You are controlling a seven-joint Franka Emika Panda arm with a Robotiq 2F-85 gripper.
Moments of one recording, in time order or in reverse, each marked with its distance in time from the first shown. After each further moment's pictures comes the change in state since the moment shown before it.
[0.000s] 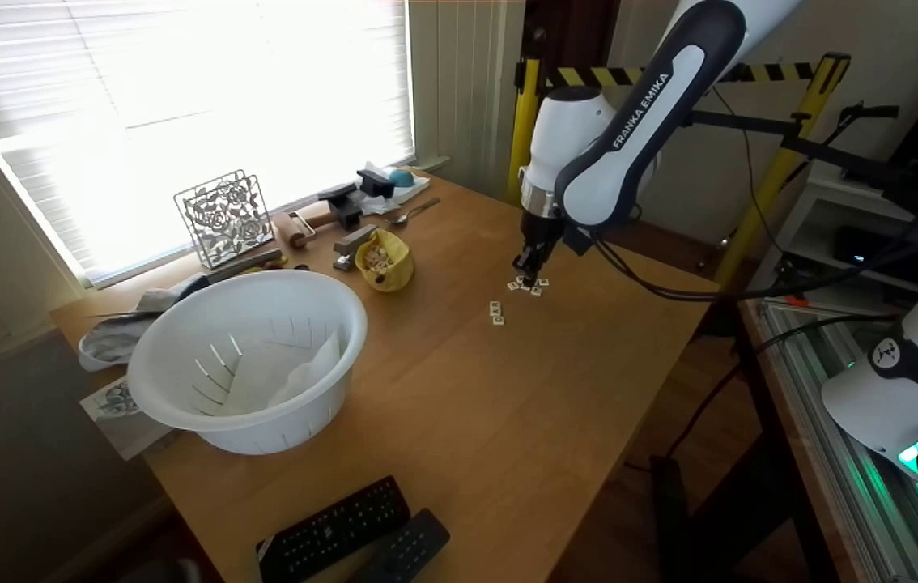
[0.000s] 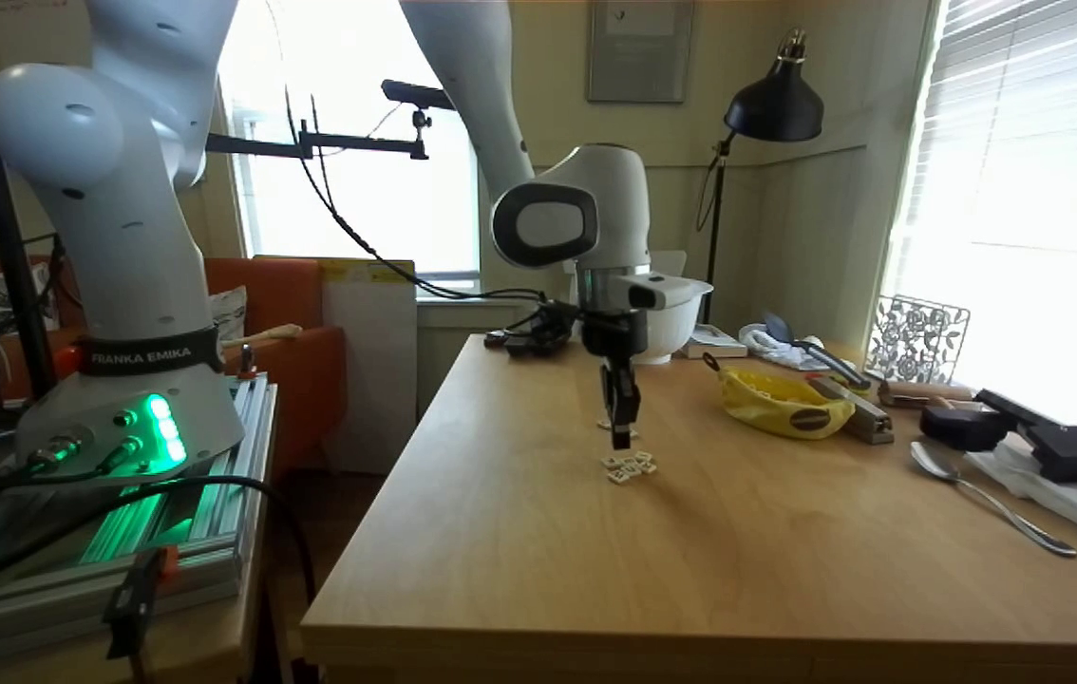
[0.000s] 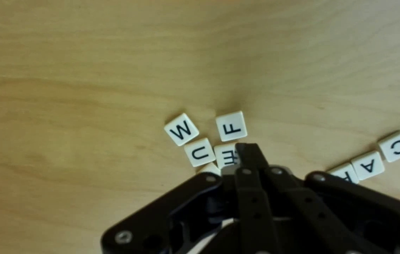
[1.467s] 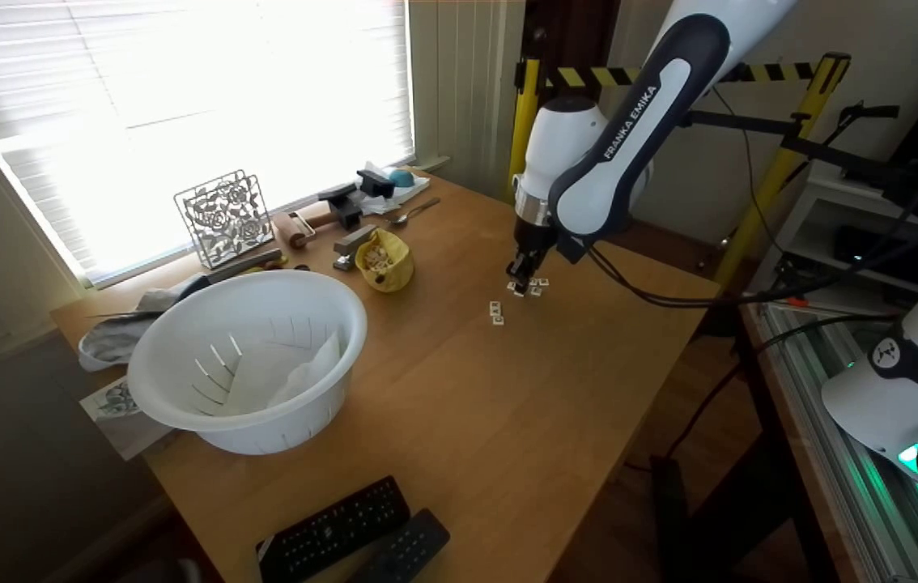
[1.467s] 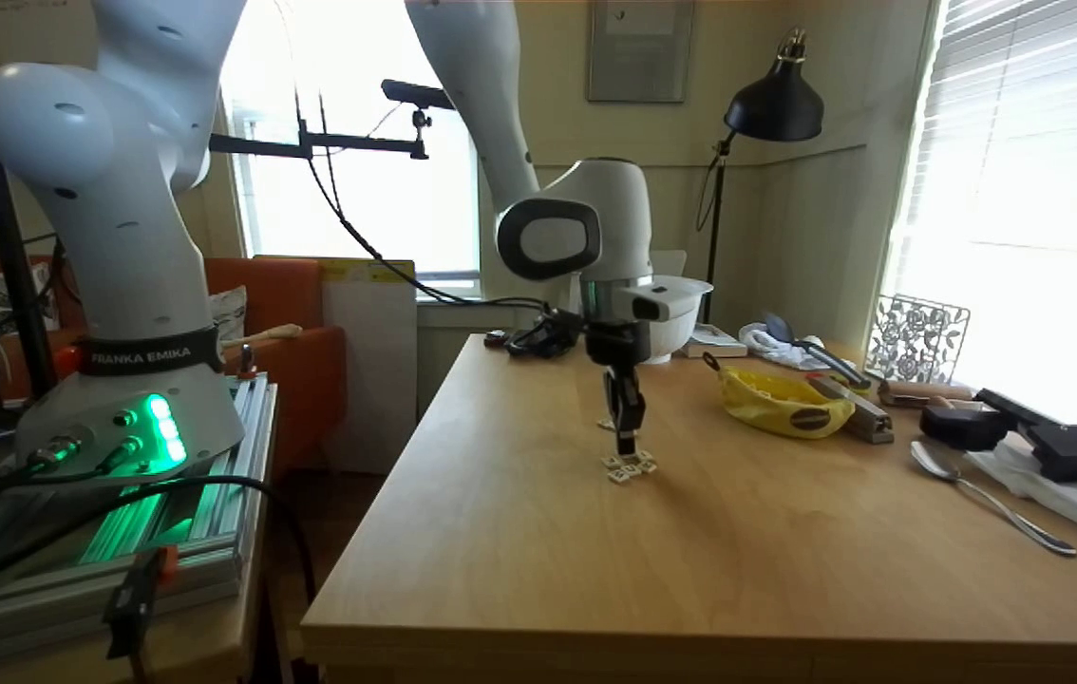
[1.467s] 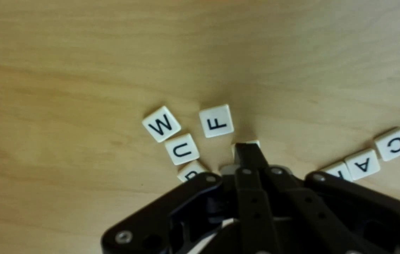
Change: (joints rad) arm -0.051 0.045 0.064 0.027 0.007 0.041 -0.018
